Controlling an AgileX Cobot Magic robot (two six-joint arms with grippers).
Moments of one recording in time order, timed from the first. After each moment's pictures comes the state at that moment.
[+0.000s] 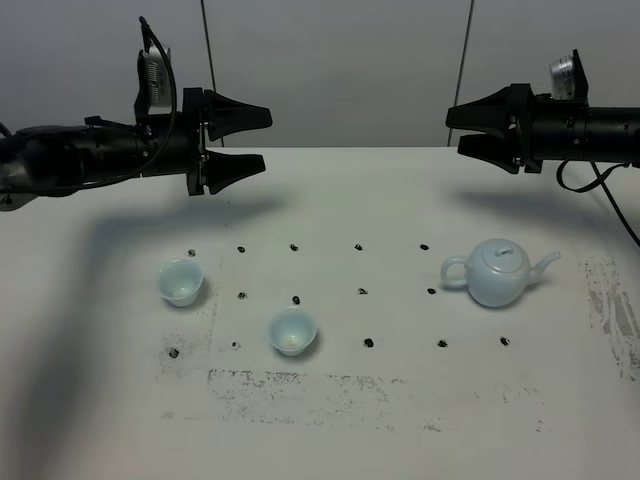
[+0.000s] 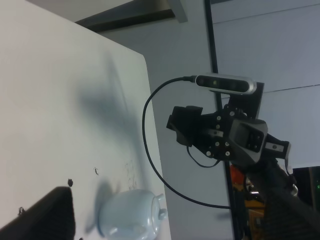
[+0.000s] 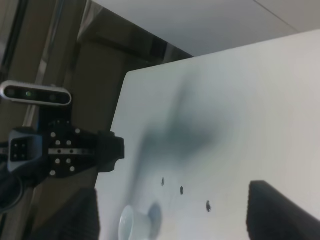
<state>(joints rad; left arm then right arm) -0.01 2.48 -1.86 -1.66 1.11 0.71 0.05 2.42 -1.90 1.45 1.21 -0.78</state>
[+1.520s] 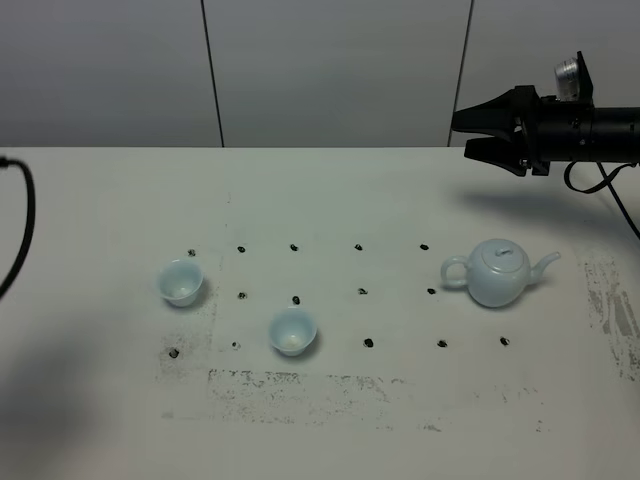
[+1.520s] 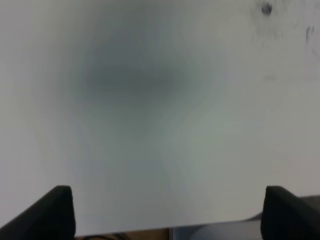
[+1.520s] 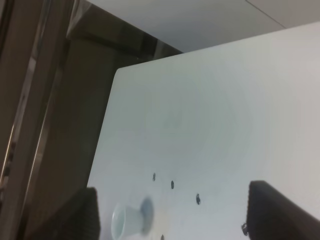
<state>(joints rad) 0.10 1.21 -1.01 -0.15 1.20 0.14 0.03 2.42 -1.90 1.41 1.21 -0.75</state>
